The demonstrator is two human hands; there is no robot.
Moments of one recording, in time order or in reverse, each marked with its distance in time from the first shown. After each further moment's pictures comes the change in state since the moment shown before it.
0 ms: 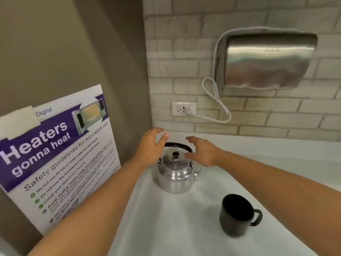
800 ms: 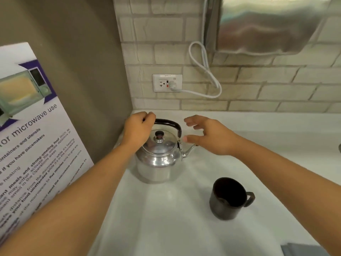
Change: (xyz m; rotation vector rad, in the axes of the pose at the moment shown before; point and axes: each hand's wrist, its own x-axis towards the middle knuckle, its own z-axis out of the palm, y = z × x) left_hand 0.030 -0.014 0.040 -0.097 0.134 -0.113; right_hand -0.030 0.027 -0.016 0.167 0.122 -0.039
